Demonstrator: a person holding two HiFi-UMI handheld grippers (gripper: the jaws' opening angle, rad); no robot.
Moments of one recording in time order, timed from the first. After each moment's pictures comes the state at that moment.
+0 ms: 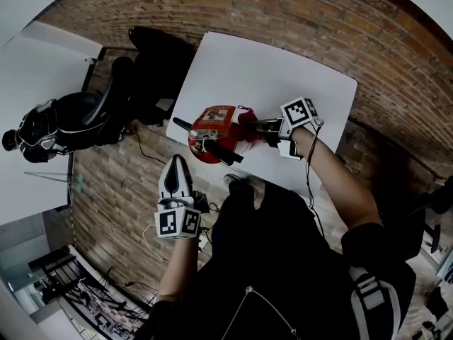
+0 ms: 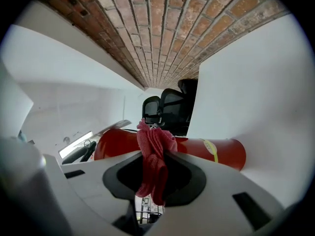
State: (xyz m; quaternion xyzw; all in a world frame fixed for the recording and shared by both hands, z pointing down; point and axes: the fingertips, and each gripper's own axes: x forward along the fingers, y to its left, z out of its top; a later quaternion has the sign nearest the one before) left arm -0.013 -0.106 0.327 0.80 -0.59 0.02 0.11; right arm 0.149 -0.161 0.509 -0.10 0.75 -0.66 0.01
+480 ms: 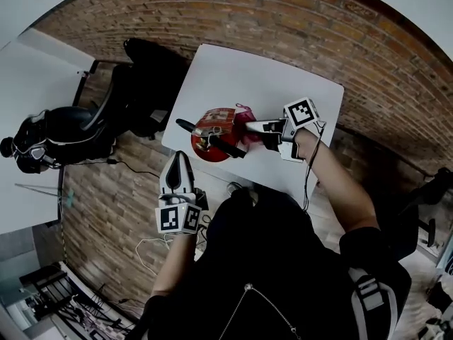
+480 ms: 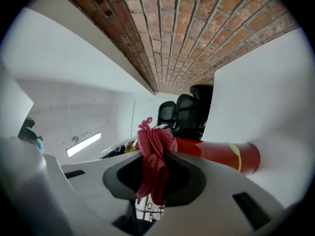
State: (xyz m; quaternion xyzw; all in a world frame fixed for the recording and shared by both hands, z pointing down) left arm -0.014 -0.106 0.314 0.83 -0.55 -0.01 0.09; right arm 0.147 -0.152 0.427 -0.08 0.78 -0.62 0.07
